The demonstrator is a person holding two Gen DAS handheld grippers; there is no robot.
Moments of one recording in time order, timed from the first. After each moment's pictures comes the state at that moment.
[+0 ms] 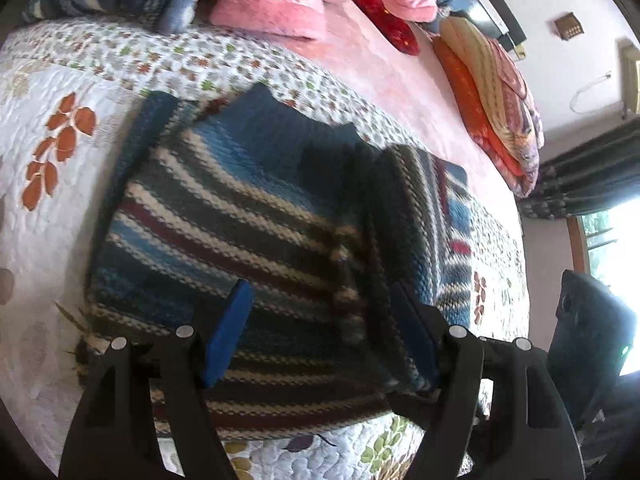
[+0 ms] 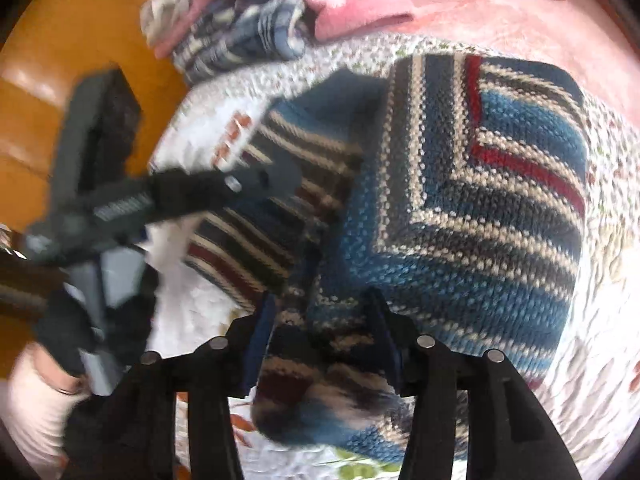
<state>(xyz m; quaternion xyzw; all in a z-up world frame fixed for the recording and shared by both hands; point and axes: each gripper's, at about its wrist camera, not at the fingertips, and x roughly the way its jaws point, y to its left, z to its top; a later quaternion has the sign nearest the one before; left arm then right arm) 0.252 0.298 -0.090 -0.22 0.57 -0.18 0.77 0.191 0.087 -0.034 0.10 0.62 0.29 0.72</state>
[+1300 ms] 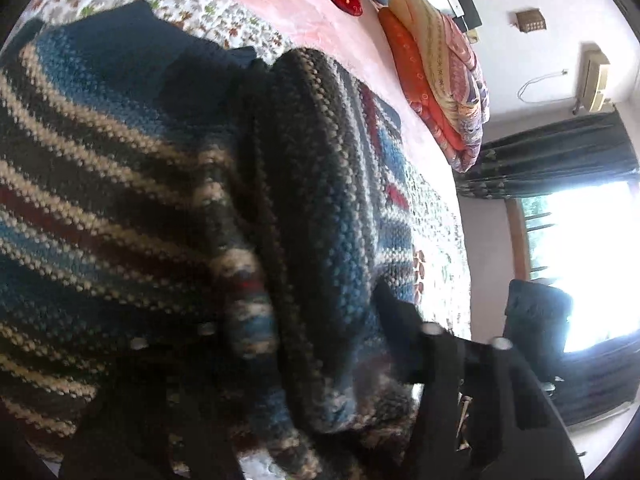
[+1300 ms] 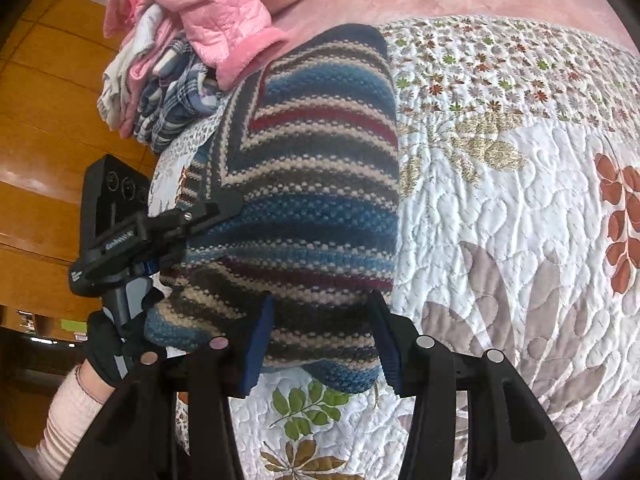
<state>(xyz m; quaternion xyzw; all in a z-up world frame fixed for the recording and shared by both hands) 0.252 0.215 -0.130 -0.27 0.56 -0.29 0.72 0.168 -0.038 -0.060 0.21 0.62 0.21 0.73</state>
